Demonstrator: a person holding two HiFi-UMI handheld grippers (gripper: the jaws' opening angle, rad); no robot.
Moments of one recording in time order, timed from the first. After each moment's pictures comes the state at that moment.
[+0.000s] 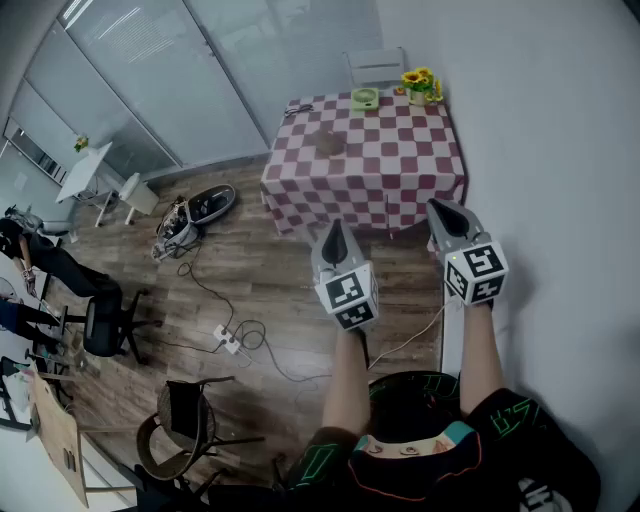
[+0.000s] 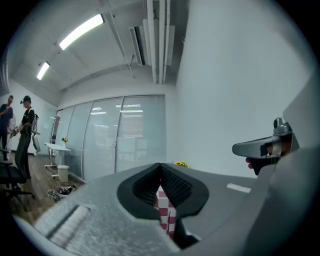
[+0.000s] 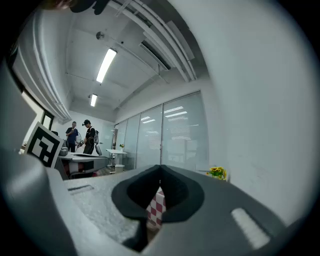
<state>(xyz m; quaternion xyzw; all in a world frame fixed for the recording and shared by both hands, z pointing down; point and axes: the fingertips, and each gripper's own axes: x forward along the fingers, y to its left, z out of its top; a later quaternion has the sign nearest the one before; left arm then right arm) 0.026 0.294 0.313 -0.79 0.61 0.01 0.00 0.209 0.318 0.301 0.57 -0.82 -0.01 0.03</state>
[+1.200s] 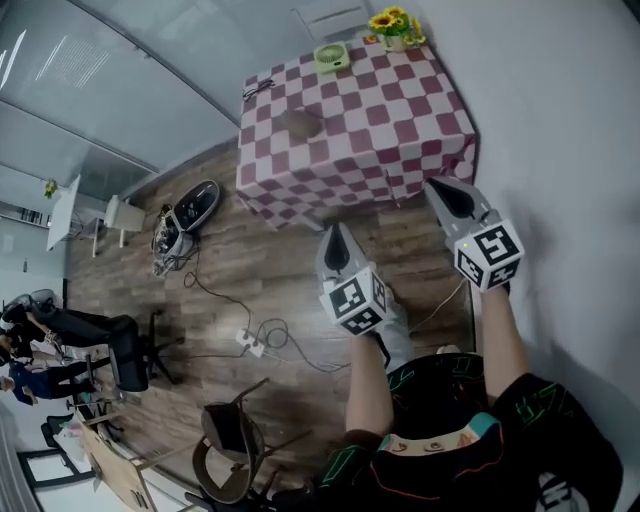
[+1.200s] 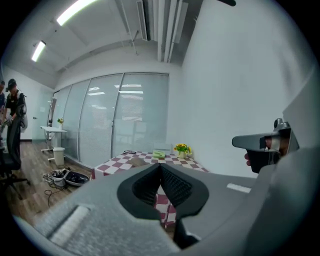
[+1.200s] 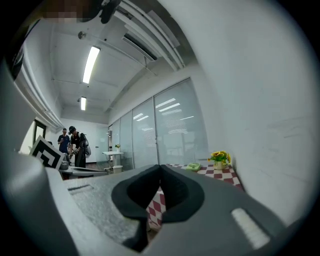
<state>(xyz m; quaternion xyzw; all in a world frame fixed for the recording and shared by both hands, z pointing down) 0.039 0.190 0.412 -0.80 0.59 -0.05 -0.09 0.225 0.214 0.375 0.58 -0.81 0.05 0.02</state>
